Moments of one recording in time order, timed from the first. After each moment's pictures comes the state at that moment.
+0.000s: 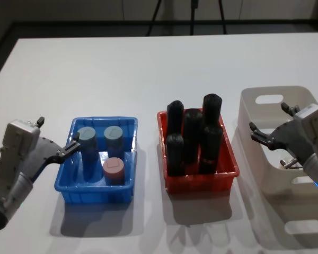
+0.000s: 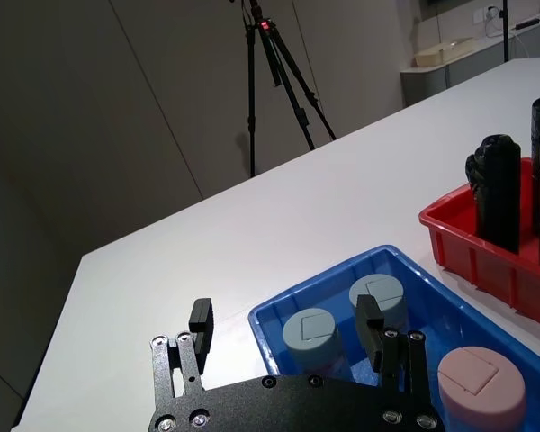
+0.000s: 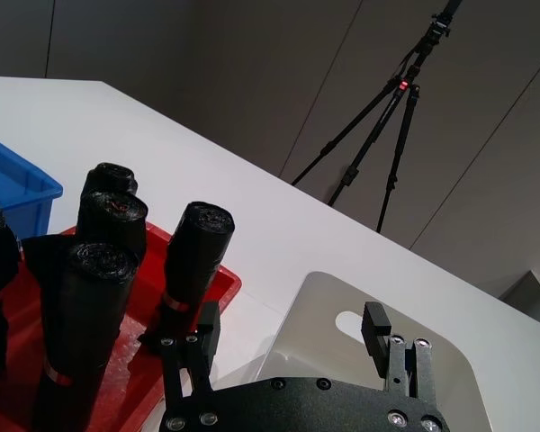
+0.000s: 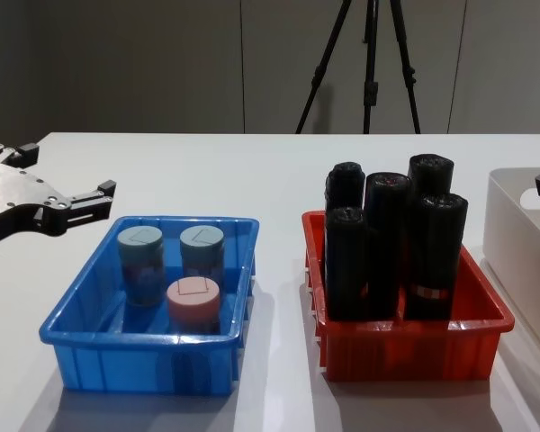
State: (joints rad) left arm -0.20 0.60 0.45 -1.41 -0.26 -0.12 0.02; right arm 0.20 0.60 -0.45 -1.41 0.25 -0.12 -0.03
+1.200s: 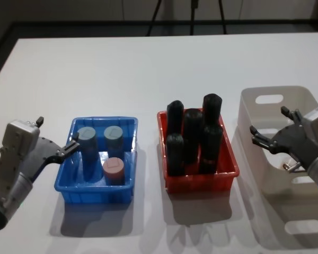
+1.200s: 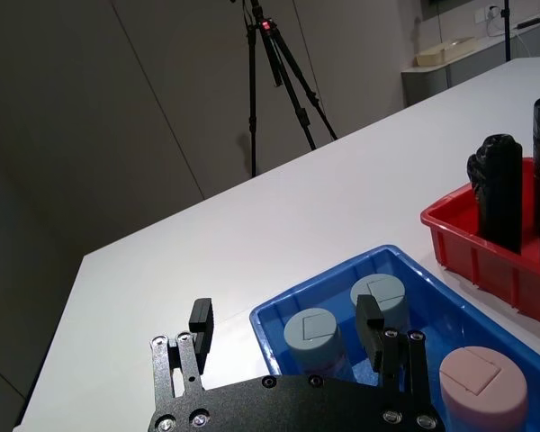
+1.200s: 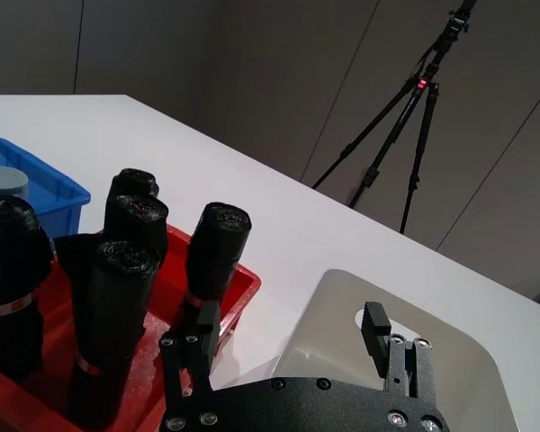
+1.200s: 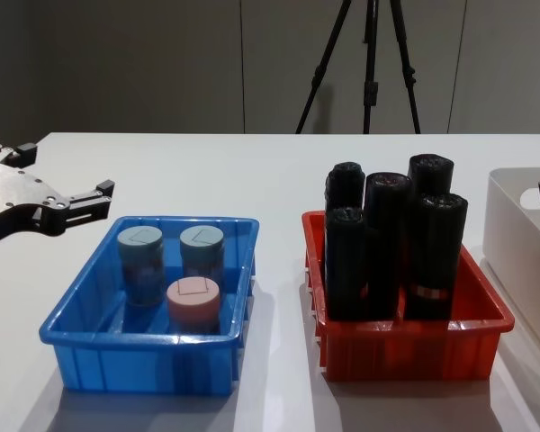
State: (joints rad) left arm -0.20 0.60 0.45 -1.41 -0.25 -0.12 0.03; right arm 0.16 0.59 -0.39 -1.41 0.28 -0.14 0.06
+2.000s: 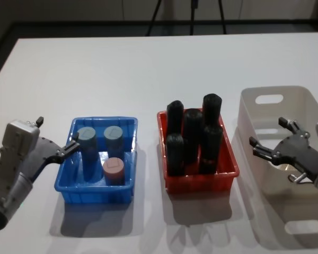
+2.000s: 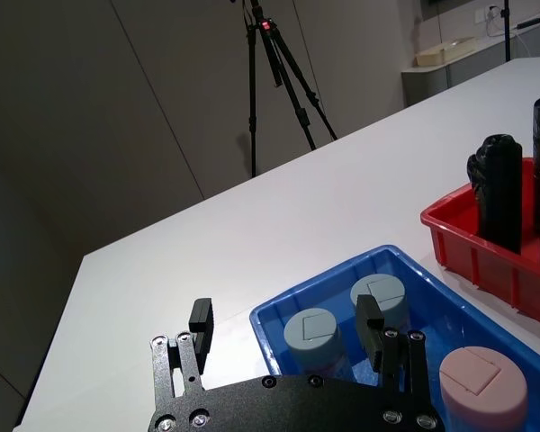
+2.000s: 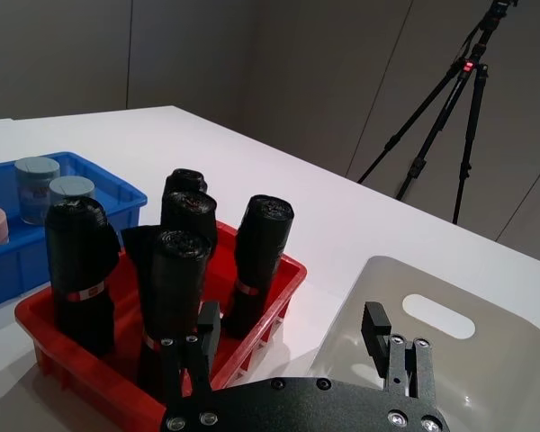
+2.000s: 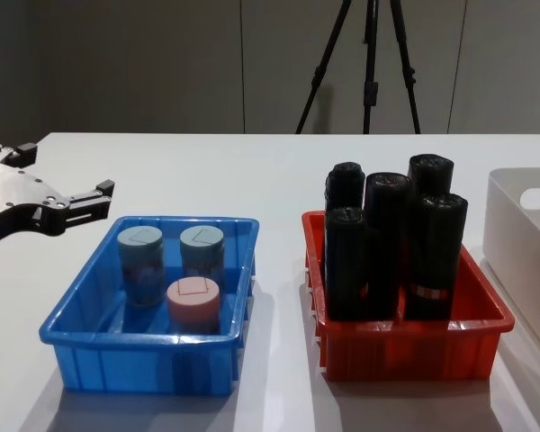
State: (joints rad) left arm -0.20 0.60 0.45 -1.41 -0.25 -0.12 0.03; right arm 0.09 0.61 -0.32 -1.46 0.37 -0.15 0.22
